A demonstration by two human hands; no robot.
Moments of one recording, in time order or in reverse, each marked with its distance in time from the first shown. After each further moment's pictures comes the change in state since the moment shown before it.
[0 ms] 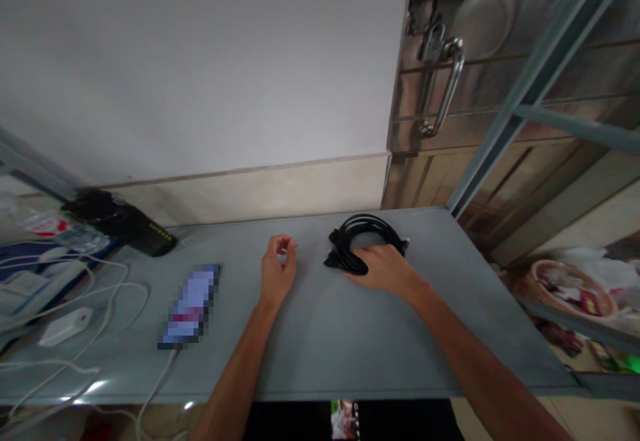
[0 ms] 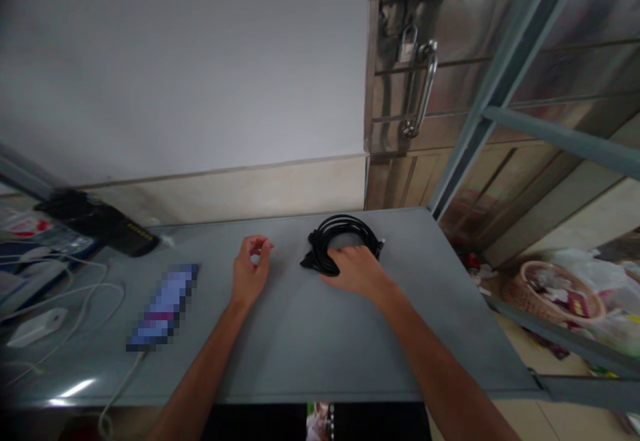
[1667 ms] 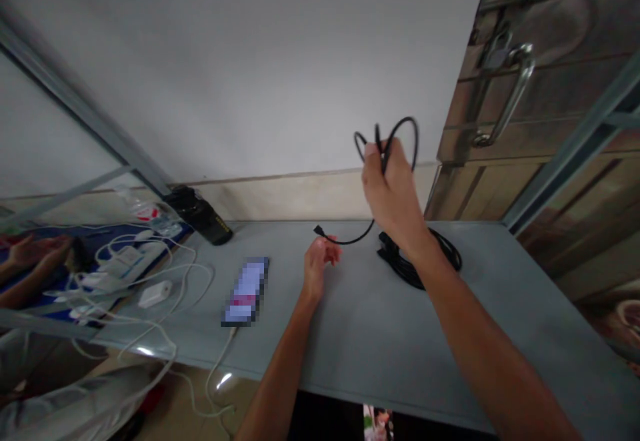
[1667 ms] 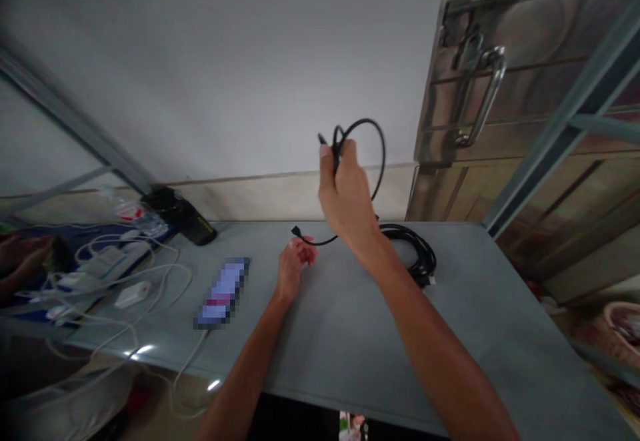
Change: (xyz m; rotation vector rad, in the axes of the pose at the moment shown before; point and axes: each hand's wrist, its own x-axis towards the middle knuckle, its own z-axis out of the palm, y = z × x) left_hand 0.002 0.002 -0.010 -0.659 -0.117 -0.302; right_hand 0.100 -0.107 -0.144 0.961 0.894 -0.170
